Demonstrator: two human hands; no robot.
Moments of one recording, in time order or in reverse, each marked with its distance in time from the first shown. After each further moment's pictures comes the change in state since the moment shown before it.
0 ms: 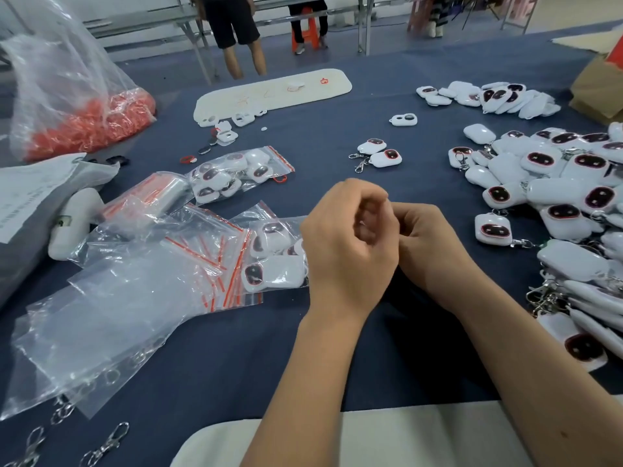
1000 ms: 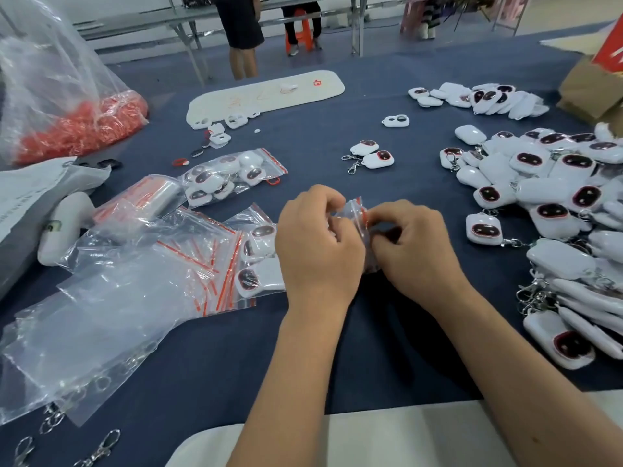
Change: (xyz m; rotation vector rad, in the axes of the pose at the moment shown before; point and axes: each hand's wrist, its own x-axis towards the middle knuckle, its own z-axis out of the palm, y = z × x) left_hand 0.005 -0.010 -0.008 0.228 -0.036 -0.200; right_hand -0.003 -0.007 0.006 -0.459 0.209 -0.141
